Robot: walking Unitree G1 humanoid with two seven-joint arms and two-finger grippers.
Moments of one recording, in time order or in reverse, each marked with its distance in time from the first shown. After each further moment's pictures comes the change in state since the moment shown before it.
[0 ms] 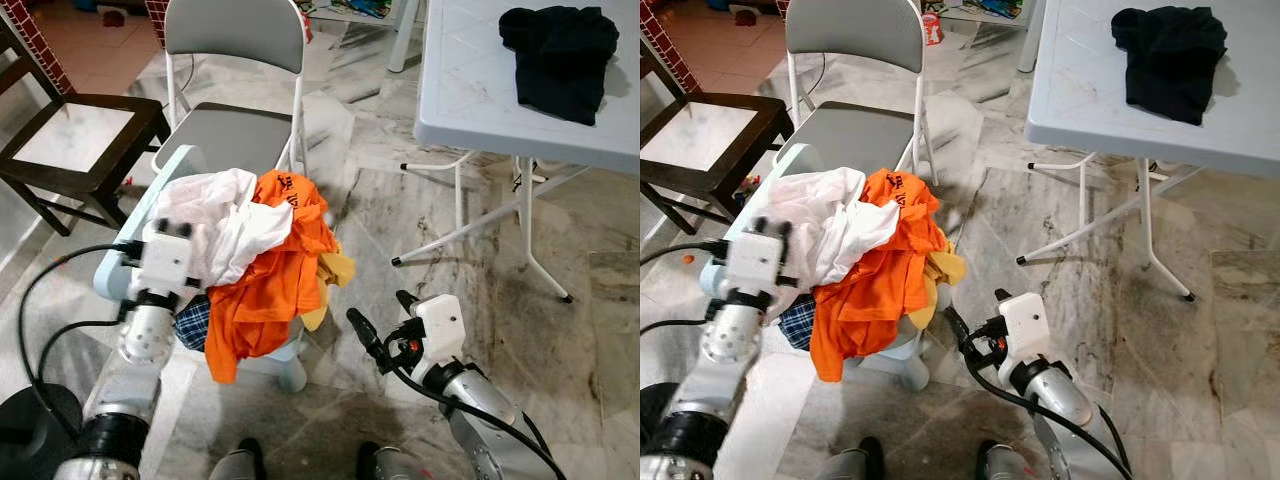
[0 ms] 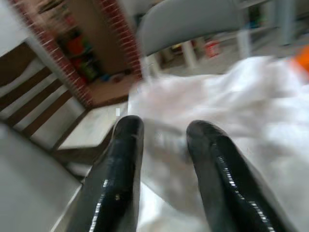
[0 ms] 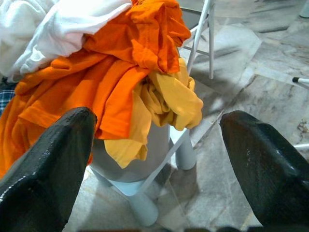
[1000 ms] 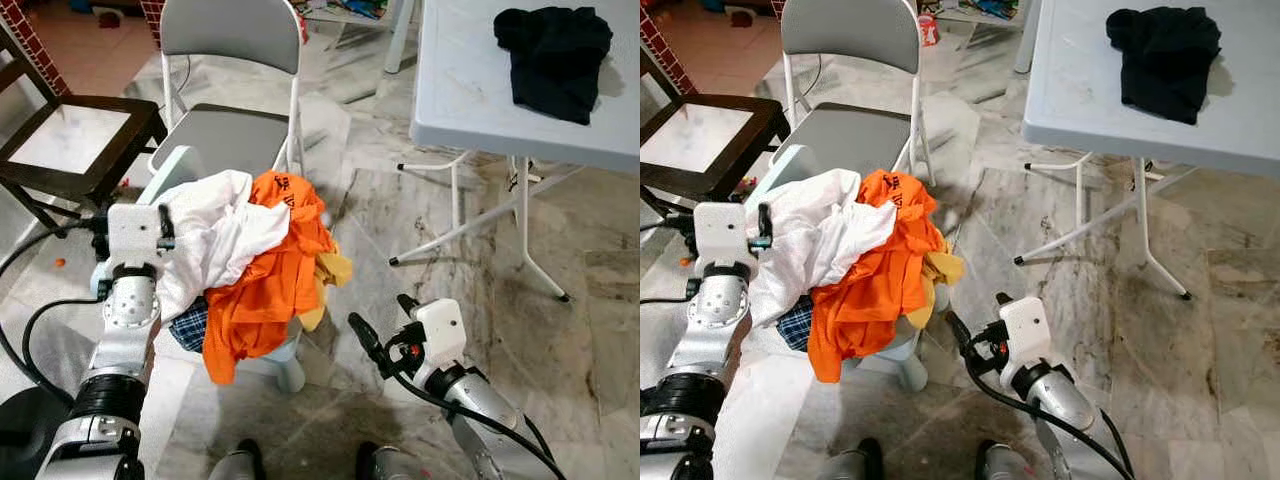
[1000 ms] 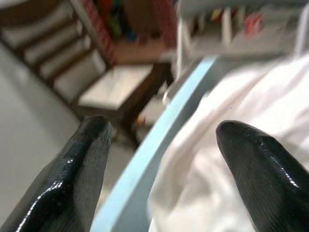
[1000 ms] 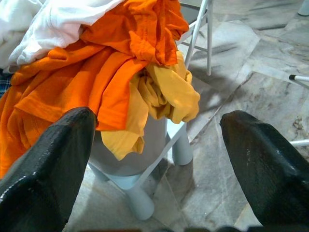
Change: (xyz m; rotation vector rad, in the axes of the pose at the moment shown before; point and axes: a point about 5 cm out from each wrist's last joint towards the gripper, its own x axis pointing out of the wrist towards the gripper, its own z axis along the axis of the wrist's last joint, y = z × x) left arm 0.019 0.009 -0.010 -0.129 0.174 0.140; right arm -0.005 -0.001 -0.005 -0.014 0.017 -0.005
